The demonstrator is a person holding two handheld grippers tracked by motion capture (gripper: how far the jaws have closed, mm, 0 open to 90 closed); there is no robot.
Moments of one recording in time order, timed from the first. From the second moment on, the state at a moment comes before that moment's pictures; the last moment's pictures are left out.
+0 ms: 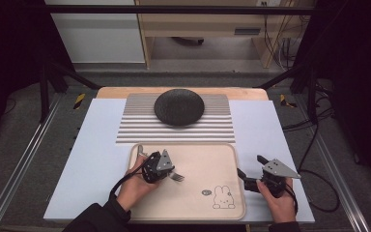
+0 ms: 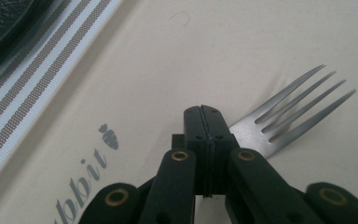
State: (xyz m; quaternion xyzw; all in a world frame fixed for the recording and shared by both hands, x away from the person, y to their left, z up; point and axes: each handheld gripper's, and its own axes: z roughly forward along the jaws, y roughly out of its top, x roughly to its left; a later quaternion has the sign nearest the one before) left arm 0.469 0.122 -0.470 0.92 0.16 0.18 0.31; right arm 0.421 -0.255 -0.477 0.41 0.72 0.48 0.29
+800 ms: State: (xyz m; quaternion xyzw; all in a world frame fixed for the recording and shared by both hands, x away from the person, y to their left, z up) left arm 0.446 0.143 -0.470 0.92 0.17 0.15 0.33; right arm 0.421 -0.253 -0.478 0.41 0.72 0.48 0.29
